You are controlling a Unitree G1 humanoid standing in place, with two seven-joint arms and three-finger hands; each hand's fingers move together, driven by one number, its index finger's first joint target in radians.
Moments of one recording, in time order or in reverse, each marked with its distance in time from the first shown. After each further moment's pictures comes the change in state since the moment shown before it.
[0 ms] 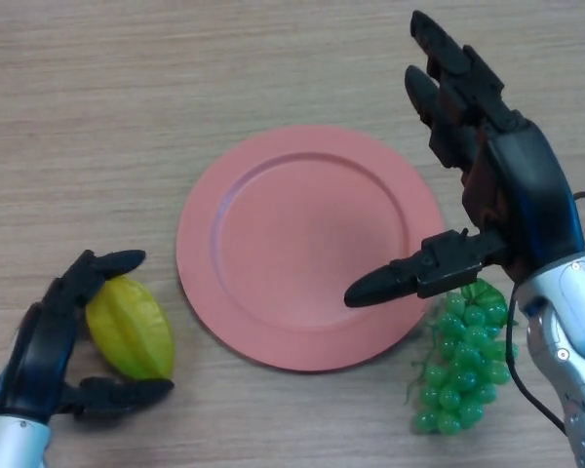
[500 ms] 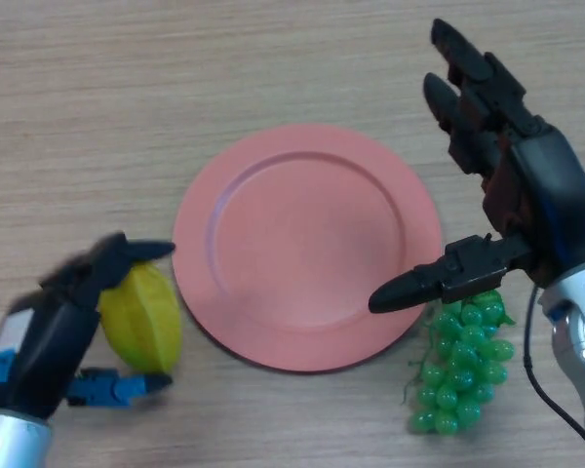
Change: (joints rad) left arm 0.035 0.006 0.061 -0.242 0.299 -0.084 0.087; right arm 0.016 0.000 -0.068 -0.006 0.001 0.003 0.080
